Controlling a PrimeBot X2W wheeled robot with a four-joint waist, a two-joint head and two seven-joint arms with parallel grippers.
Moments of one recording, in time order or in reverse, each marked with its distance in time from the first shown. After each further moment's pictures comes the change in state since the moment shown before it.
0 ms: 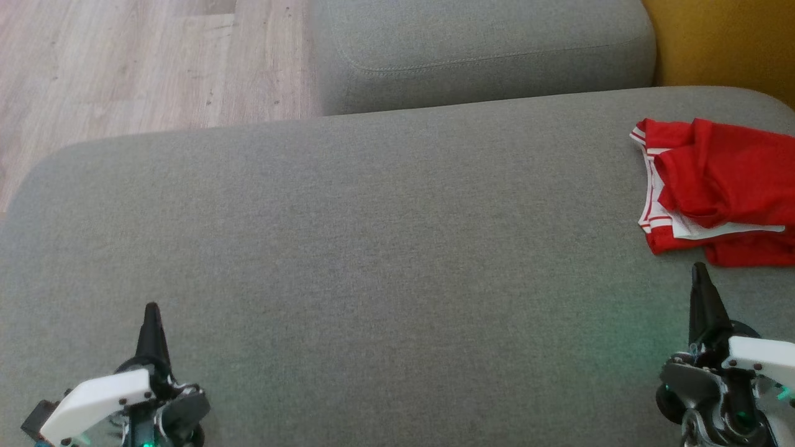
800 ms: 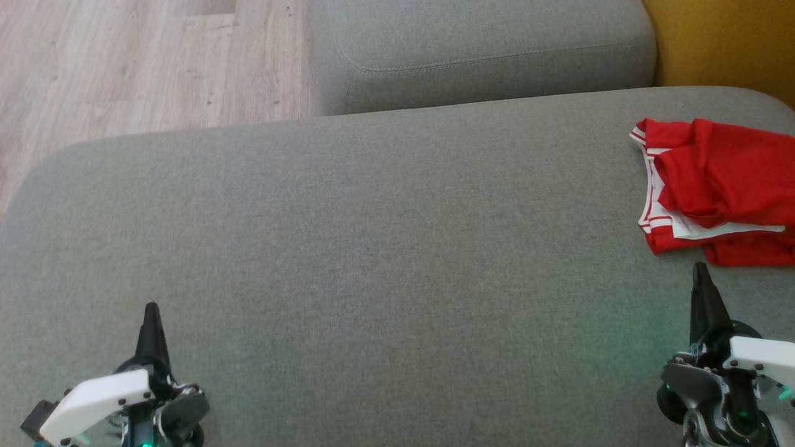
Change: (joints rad) left arm 0.000 -0.003 0.007 0.000 0.003 0.000 0.007; right arm 0.000 0.001 -0.006 0.000 -0.002 0.000 0.007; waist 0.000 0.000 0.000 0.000
